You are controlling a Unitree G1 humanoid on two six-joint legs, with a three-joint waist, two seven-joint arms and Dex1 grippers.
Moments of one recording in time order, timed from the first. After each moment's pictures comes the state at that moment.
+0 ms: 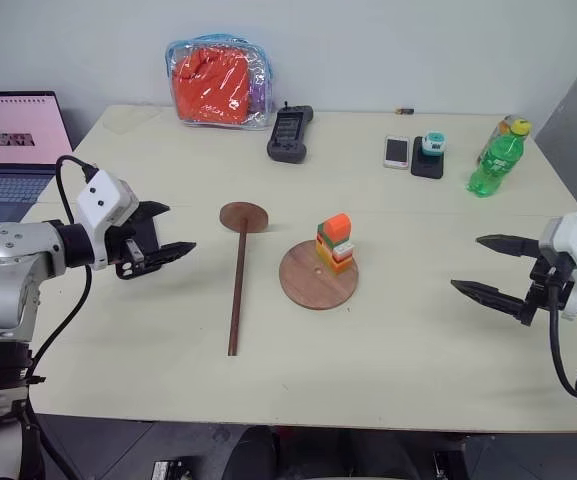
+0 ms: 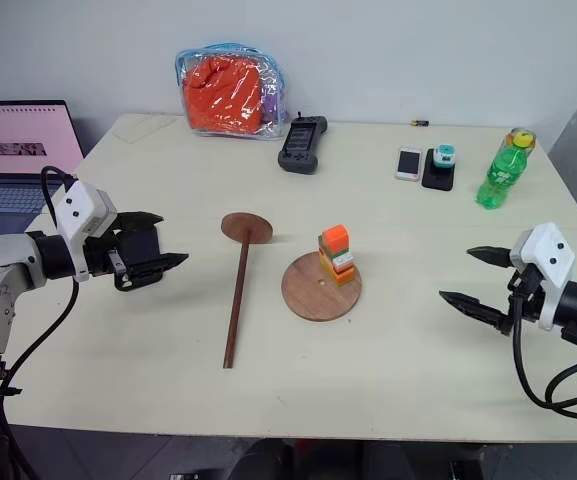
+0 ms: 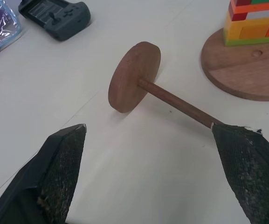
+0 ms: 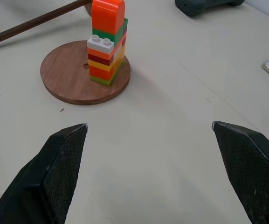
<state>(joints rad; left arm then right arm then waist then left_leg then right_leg) -0.44 0.95 0.16 0.12 -0.35 0.37 -1.10 -0.03 -0.96 -0.40 -0.41 0.57 0.58 0.96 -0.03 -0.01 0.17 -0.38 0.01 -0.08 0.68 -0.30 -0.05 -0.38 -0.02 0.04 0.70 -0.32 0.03</state>
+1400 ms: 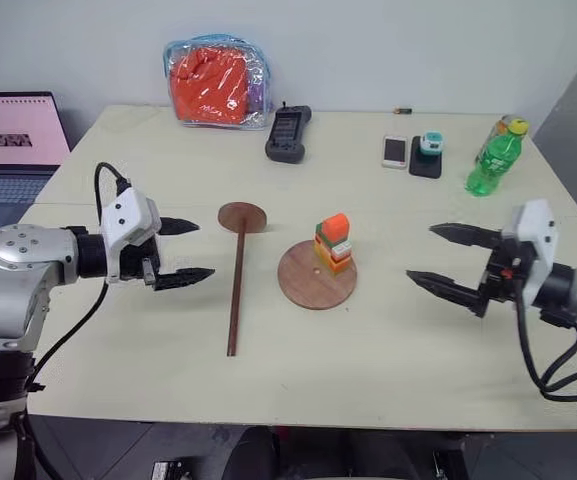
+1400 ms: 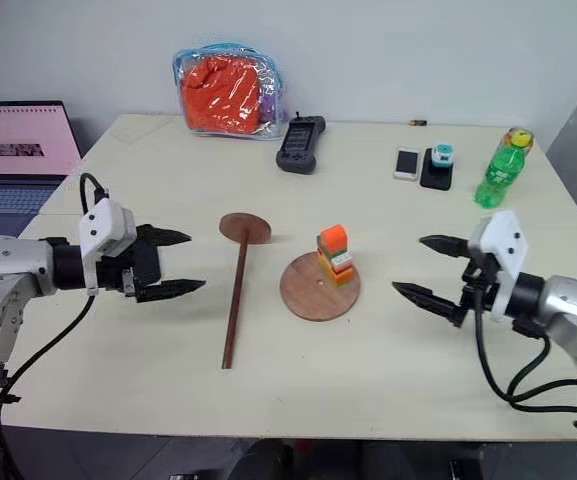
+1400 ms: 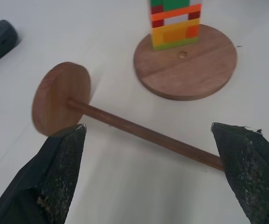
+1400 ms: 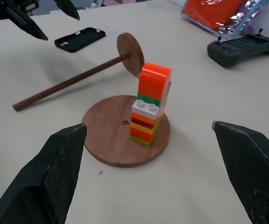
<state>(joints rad) -0.40 0.98 0.11 -0.04 -0.37 0.36 -1.24 -0.19 -0.77 -0.21 -0.60 0.71 0.71 0.75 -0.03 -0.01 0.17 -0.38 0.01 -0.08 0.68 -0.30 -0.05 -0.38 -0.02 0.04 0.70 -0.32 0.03</state>
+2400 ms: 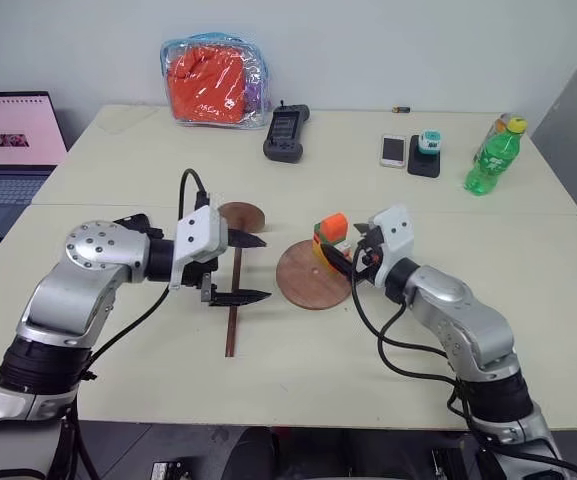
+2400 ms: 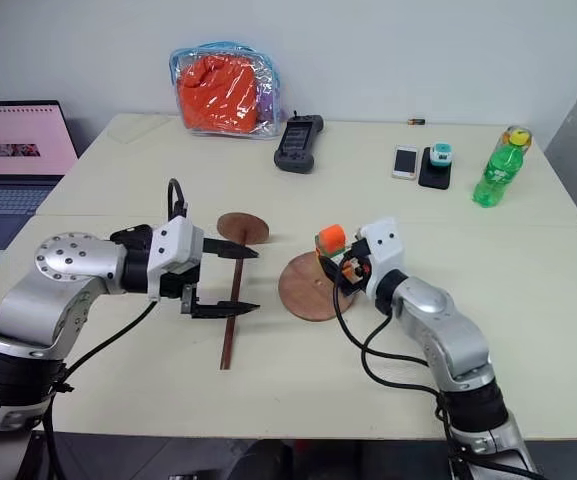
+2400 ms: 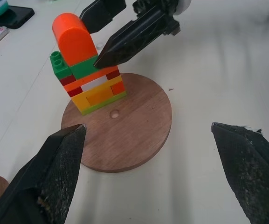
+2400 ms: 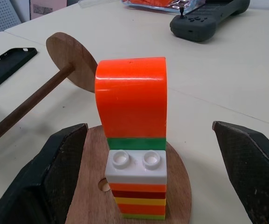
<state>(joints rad) -0.49 0.85 -0.08 -0.16 -0.38 0.36 -1.26 -0.42 -0.26 0.15 -0.27 0.33 0.68 0.30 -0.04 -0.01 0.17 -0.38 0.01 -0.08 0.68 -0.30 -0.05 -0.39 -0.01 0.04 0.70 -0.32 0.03</state>
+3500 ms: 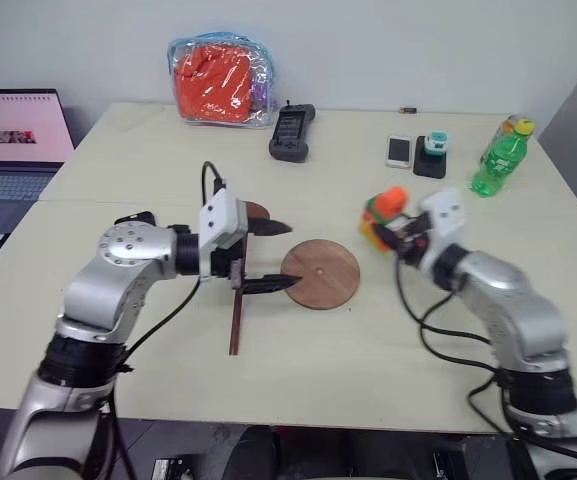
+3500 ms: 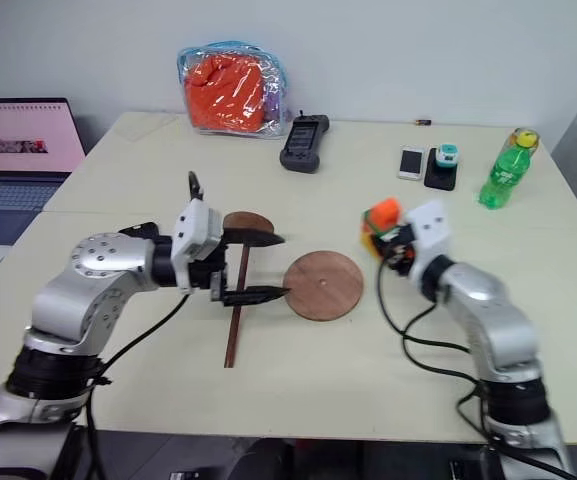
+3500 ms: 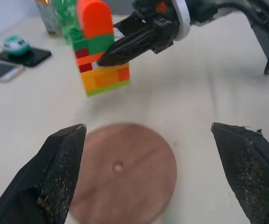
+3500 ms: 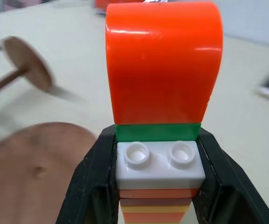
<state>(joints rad) -0.57 0.64 -0.08 -0.18 -0.46 0.46 -1.12 -0.36 -0.50 -0.13 -0.35 0.32 0.71 0.42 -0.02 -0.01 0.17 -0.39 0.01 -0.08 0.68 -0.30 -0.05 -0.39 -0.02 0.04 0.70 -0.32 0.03</state>
